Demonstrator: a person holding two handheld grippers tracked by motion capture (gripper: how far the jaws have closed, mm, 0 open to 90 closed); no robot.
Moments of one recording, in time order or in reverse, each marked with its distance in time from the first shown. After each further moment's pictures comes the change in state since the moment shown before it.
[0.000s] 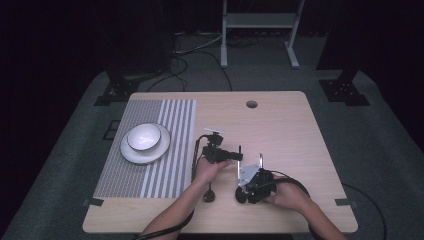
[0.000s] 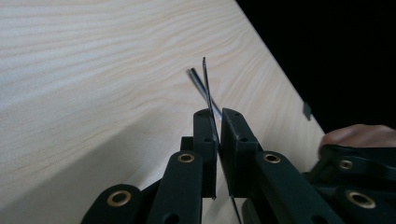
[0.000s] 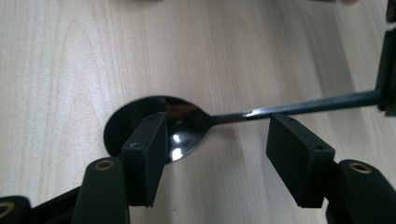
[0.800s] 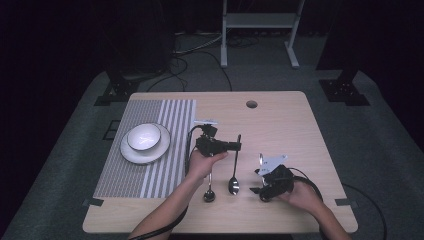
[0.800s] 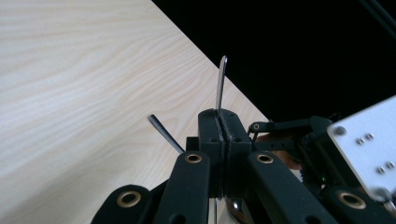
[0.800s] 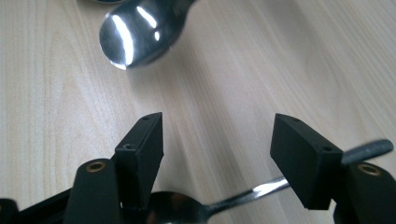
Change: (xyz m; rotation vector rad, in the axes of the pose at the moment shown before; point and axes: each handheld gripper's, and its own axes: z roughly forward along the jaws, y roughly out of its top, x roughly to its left) left arm -0.038 0.020 -0.044 -0.111 -0.047 0.141; right arm -0.018 -0.044 -0.027 -0.112 0.002 0.240
